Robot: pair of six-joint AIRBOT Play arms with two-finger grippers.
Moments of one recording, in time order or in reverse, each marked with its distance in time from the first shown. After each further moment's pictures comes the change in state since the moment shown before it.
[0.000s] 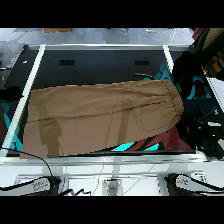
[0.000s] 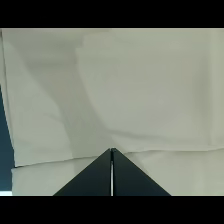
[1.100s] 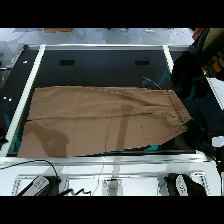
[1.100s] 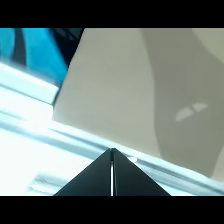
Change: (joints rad) left arm 0.489 0.312 -0.501 0.161 -0.186 0.029; right arm 0.006 0.610 -0.193 -0.703 0.210 0.391
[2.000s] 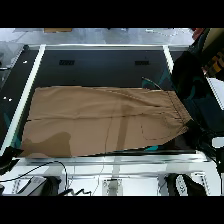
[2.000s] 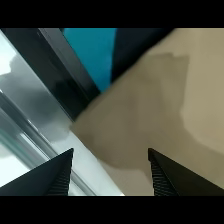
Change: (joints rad) left arm 0.338 0.018 -0.463 -0.299 0.425 0.121; right arm 0.000 0.009 -0.001 -0.013 0.010 0.006
